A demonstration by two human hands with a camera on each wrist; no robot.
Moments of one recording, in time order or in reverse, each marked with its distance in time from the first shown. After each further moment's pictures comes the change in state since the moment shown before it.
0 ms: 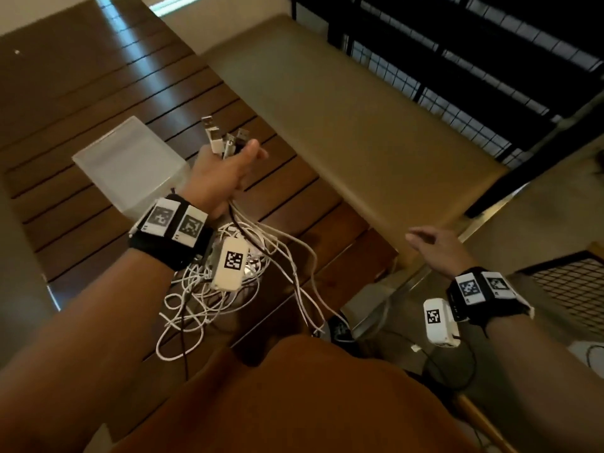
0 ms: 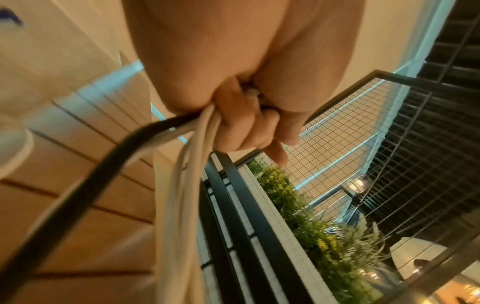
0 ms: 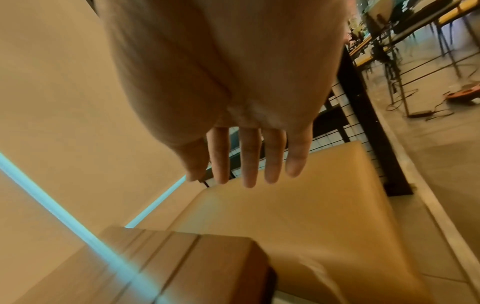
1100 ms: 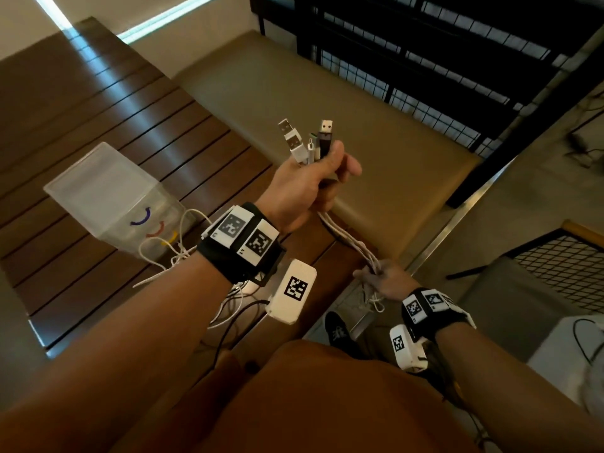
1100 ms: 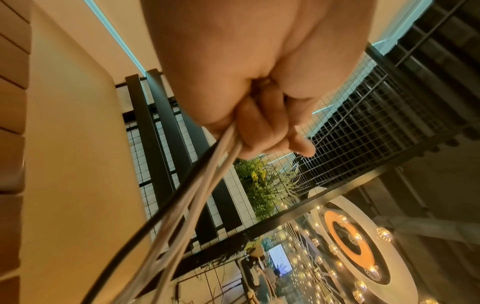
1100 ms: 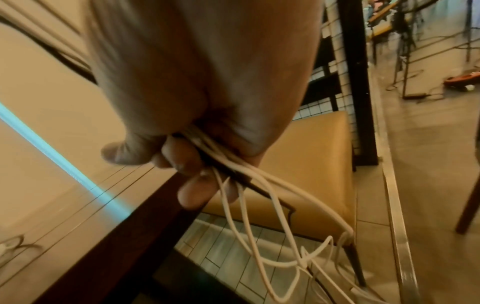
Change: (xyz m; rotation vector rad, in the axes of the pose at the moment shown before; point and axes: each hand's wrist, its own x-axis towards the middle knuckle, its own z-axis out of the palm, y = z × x) left_hand -0.041 0.043 0.122 -0.250 -0.630 0.117; right_hand -0.017 0.037 0.062 0.137 -0.303 -0.056
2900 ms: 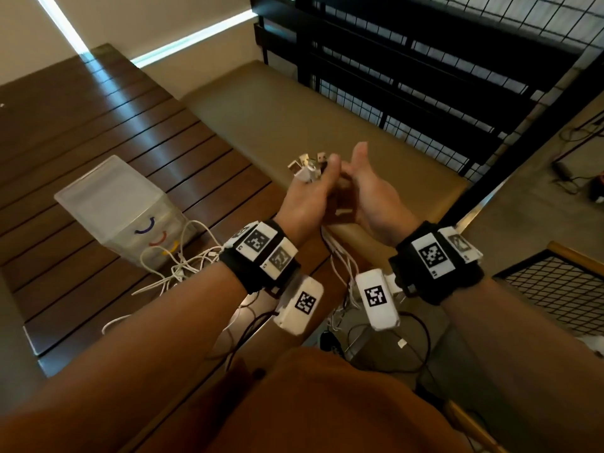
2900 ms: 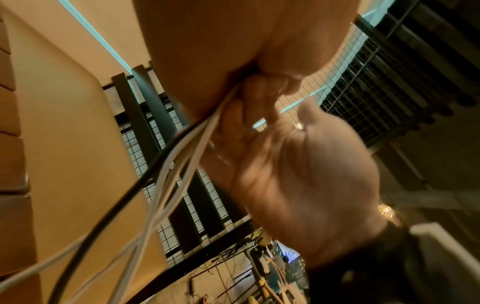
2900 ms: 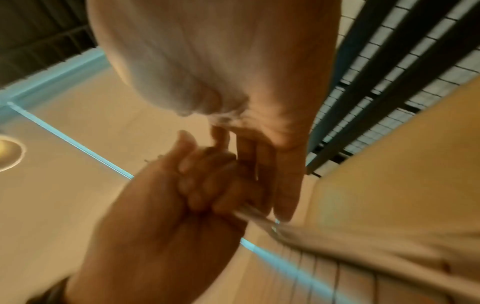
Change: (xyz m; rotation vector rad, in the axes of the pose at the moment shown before) left_hand -0.005 0.002 0.028 0.105 0.266 0.008; right_hand -0.060 -0.215 -0.040 0.369 0.051 -0.410
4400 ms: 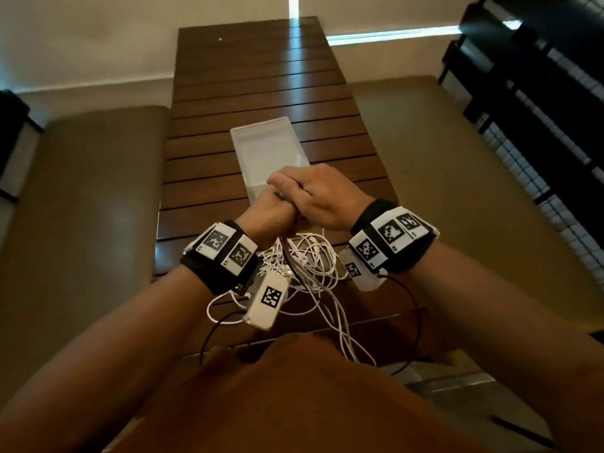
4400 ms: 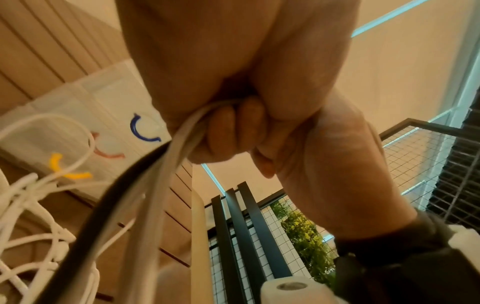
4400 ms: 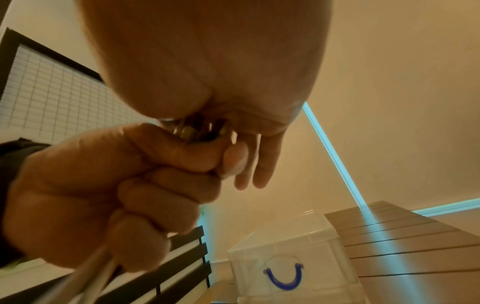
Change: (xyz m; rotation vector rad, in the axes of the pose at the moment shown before) left_hand -0.089 -0.020 -0.180 0.055 0.617 -0.146; right_hand 0.108 -0.022 0.210 -0.792 -0.673 -0.716
